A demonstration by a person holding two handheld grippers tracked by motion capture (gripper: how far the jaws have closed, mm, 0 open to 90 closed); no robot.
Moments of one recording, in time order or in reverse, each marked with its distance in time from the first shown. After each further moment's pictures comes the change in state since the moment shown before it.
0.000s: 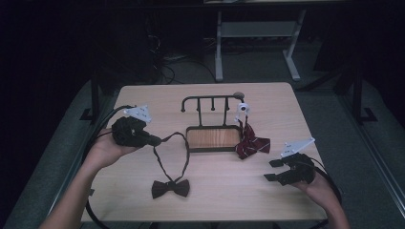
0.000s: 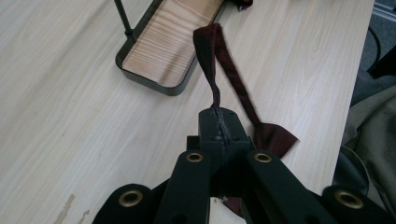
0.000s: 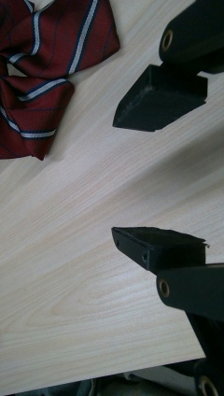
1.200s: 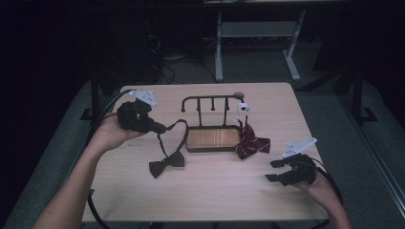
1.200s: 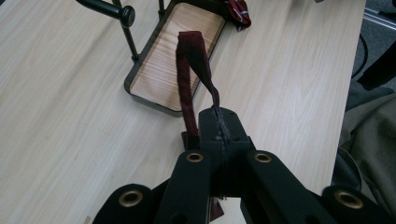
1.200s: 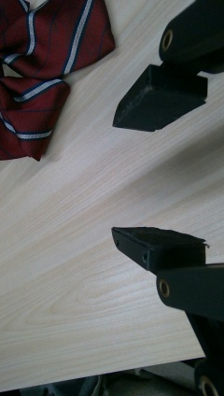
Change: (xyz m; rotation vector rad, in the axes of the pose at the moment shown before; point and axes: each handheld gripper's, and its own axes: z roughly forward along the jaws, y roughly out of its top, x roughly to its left) left arm 0.021 0.035 -0.006 0.002 -0.040 0.010; right arm -0.003 -0.005 -0.001 -0.012 0.012 0.005
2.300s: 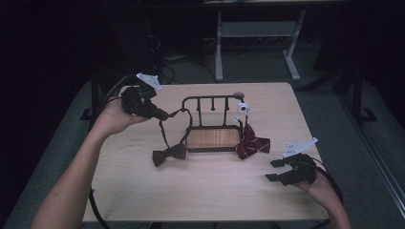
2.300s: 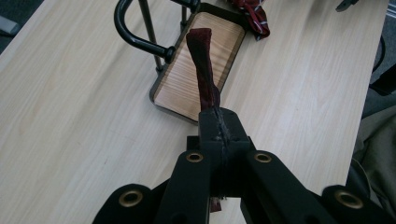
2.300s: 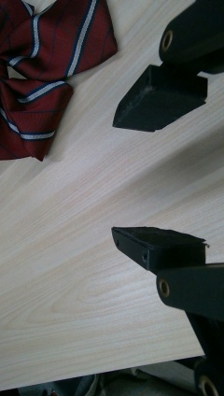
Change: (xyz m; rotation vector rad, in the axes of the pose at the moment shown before) left arm 0.019 0.033 -0.009 0.045 0.039 -0.005; right arm 0.002 0.002 -0.002 -0.001 -0.003 -0.001
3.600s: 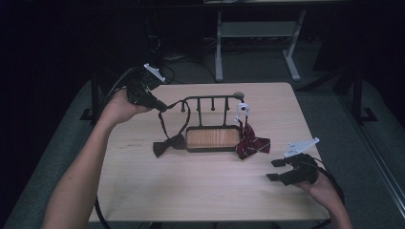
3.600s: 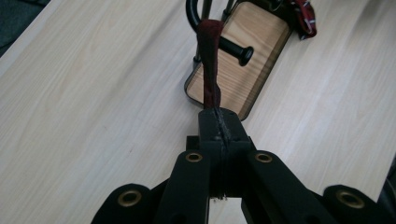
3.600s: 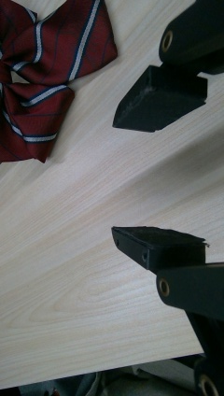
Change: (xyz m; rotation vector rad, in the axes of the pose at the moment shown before) left arm 0.036 0.009 0.017 0.063 0.062 -0.108; right arm 0.000 -0.001 -0.003 -0.015 -0.006 -0.011
